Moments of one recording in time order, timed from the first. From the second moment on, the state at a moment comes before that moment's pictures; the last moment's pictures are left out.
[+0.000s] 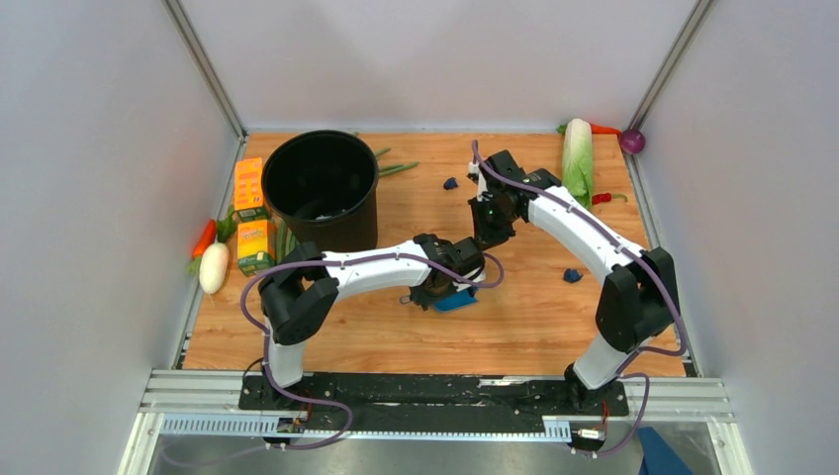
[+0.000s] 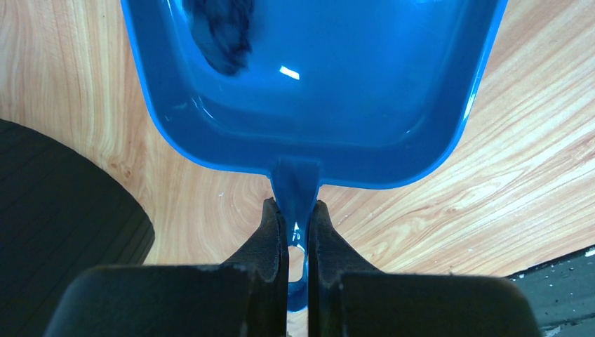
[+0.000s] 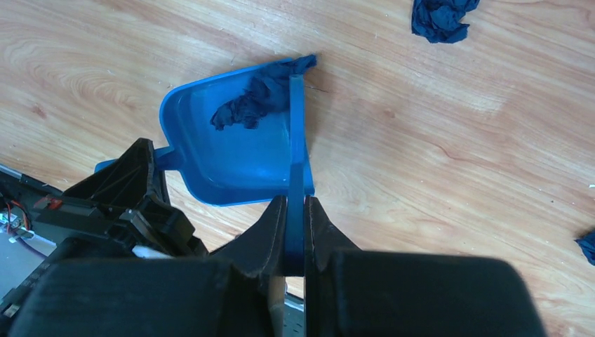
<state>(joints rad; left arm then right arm) -1.06 1.90 1.39 -0.92 -0.22 0.10 0.50 1.67 1.42 -0.92 -0.18 0.27</state>
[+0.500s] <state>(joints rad) -1.05 1.90 1.38 -0.90 -0.22 0.10 0.50 1.54 1.43 -1.00 -0.13 0.28</state>
